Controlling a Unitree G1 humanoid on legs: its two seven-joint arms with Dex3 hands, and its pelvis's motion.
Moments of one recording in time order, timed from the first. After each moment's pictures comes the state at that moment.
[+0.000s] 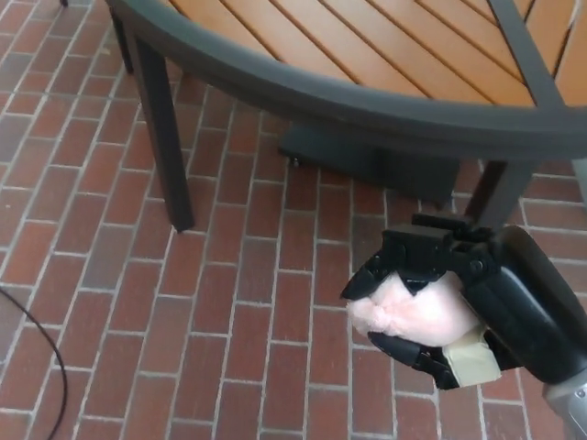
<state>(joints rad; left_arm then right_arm) 0.28 0.42 0.35 1.03 -0.07 -0.25 0.01 -0.02 -0.36 0.19 -0.39 -0.39 -0.36 0.12</state>
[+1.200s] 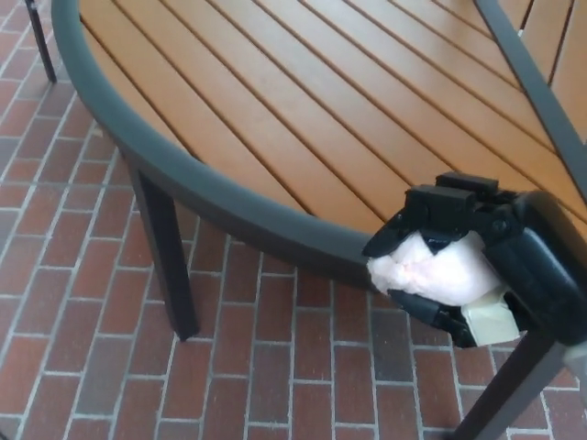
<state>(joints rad) 0.29 0.42 0.34 1.07 -0.08 -0.31 0.01 -0.11 -0.38 0.12 -0.33 -0.38 -0.36 0.12</state>
